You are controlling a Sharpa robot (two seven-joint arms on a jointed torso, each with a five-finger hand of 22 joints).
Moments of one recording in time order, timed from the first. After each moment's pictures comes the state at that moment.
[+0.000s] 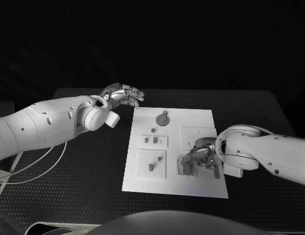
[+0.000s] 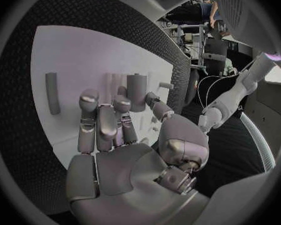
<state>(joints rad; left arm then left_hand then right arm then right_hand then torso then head) 1.21 -0.77 -0.11 1.19 -0.20 -0.11 0.25 1.03 -0.06 0.48 -0.27 0.05 0.90 0.17 0.27 0.51 1.17 0.11 0.10 0.29 1.01 0.03 0.76 0.48 0.04 1.05 -0.07 0.24 1.07 1.23 -0.71 -0.25 1.54 -0.92 0.17 -0.54 0.56 0.05 0.66 -0.22 0.06 1.03 0.08 0.25 0.67 1.19 -0.03 1.02 1.19 1.31 -0.12 1.48 1.05 0.20 1.17 -0.06 0.99 1.31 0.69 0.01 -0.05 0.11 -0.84</state>
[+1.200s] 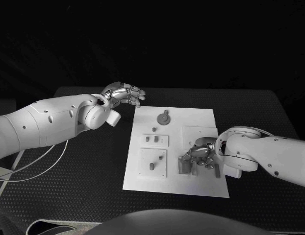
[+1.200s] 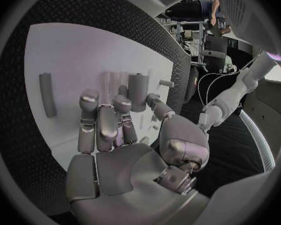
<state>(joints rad) 1.21 -0.77 -0.11 1.19 -0.20 -0.11 0.25 1.03 -0.06 0.48 -0.27 0.05 0.90 0.17 0.27 0.51 1.17 0.11 0.10 0.29 1.01 0.03 0.76 0.48 0.04 1.05 -0.07 0.24 1.07 1.21 -0.70 -0.25 1.53 -0.92 0.12 -0.53 0.53 0.02 0.66 -0.20 0.07 1.04 0.08 0.24 0.67 1.19 -0.03 1.02 1.19 1.32 -0.13 1.48 1.05 0.20 1.16 -0.06 0.99 1.31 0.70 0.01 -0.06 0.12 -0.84</state>
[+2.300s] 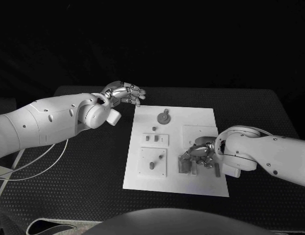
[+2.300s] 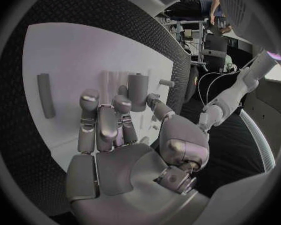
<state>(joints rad) 1.21 -0.77 -0.11 1.19 -0.20 -0.11 0.25 1.03 -0.06 0.48 -0.27 0.05 0.90 0.17 0.27 0.51 1.17 0.11 0.10 0.29 1.01 0.03 0.76 0.48 0.04 1.05 -0.07 0.24 1.07 1.21 -0.69 -0.25 1.53 -0.92 0.11 -0.54 0.53 0.02 0.67 -0.20 0.07 1.04 0.08 0.25 0.67 1.19 -0.03 1.02 1.19 1.32 -0.13 1.48 1.05 0.20 1.17 -0.06 0.99 1.31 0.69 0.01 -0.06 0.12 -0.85</state>
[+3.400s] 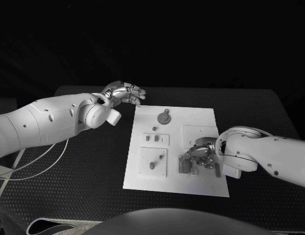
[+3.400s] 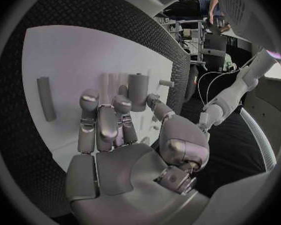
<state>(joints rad) 1.21 -0.77 -0.11 1.19 -0.20 -0.11 0.25 1.02 -0.05 0.48 -0.27 0.05 0.90 0.17 0.27 0.51 1.17 0.11 0.10 0.29 1.01 0.03 0.75 0.48 0.04 1.05 -0.07 0.24 1.07 1.21 -0.70 -0.25 1.53 -0.90 0.11 -0.54 0.53 0.02 0.67 -0.20 0.06 1.04 0.08 0.25 0.67 1.19 -0.03 1.02 1.19 1.32 -0.13 1.48 1.05 0.20 1.17 -0.06 0.99 1.31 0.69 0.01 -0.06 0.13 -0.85</state>
